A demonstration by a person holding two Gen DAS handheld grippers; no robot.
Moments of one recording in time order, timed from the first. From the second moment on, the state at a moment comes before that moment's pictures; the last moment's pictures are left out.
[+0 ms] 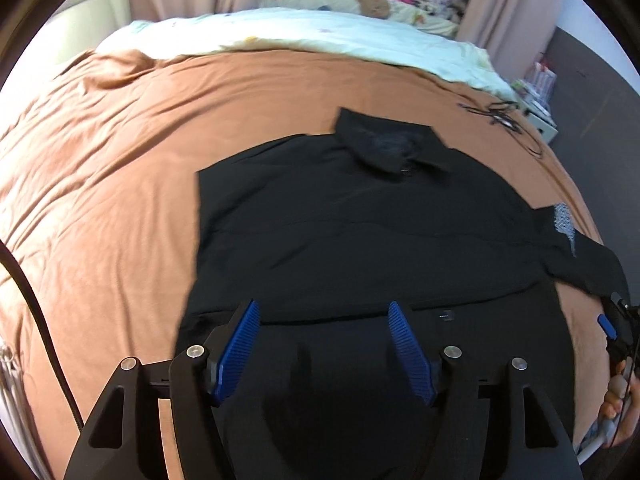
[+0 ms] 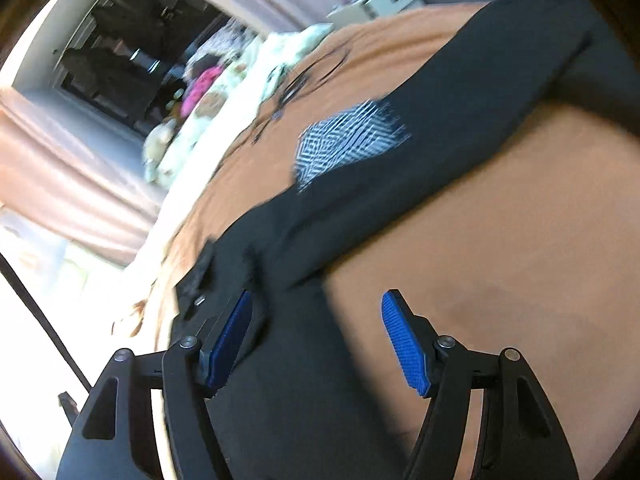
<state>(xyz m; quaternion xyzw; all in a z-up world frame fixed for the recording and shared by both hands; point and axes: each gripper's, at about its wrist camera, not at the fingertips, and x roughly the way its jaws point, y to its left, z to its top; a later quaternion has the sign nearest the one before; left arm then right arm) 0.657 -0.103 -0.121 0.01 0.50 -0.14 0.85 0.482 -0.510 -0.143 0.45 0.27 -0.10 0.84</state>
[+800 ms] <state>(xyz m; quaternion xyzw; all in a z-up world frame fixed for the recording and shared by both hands) 0.688 -0.300 -0.195 0.06 0.52 -0.27 0.81 0.486 -0.607 -0.175 0.44 0.28 -0.20 0.83</state>
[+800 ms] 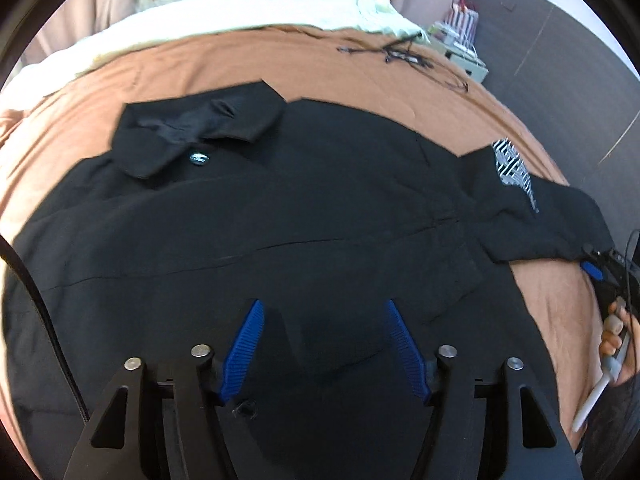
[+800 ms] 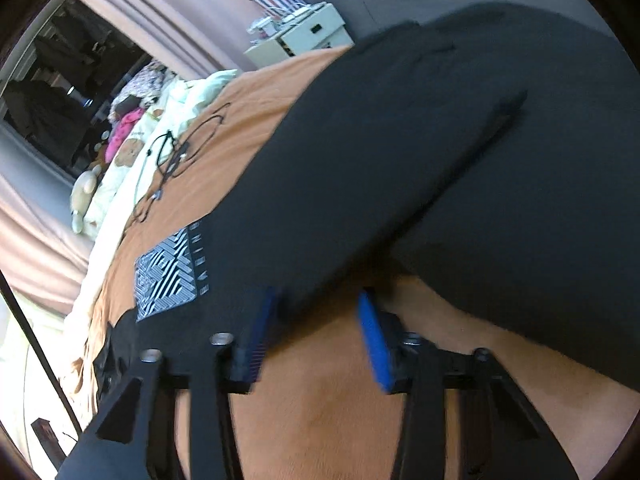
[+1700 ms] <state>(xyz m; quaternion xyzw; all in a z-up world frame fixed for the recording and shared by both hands) 0.674 -0.183 -0.107 0.01 0.48 -0.24 0.85 0.493 -0.367 0.089 0.22 0.17 -0.01 0.96</state>
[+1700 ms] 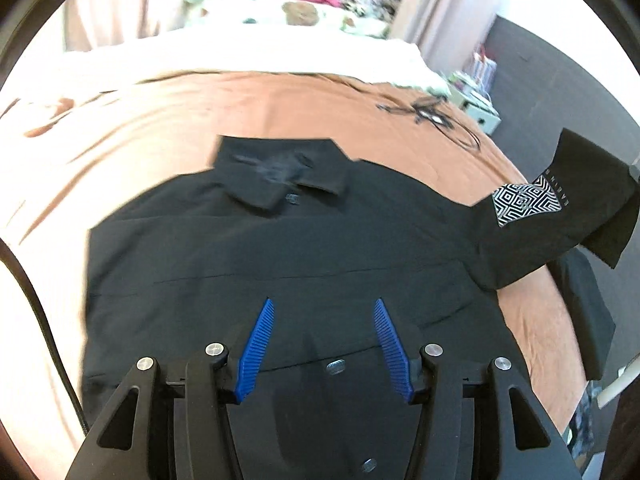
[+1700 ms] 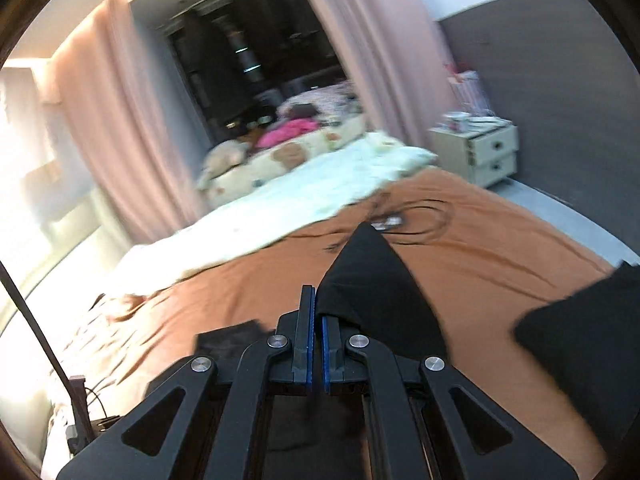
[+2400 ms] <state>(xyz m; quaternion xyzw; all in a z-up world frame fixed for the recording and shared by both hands) 0.664 -0.016 -0.123 -0.03 0.50 -0.14 0.85 0.645 -0.182 0.011 0.15 0.36 0.11 0.91</state>
